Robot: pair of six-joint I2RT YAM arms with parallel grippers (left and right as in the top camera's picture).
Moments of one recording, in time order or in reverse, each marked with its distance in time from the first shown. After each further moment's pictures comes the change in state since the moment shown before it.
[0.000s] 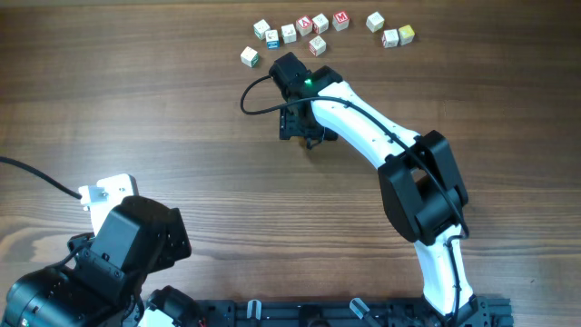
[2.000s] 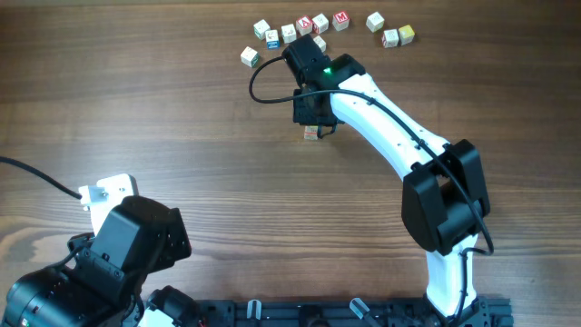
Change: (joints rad) left arm 0.000 0.000 0.000 0.000 0.000 0.000; right arm -0.043 -0.105 0.000 -0.001 0.011 -0.053
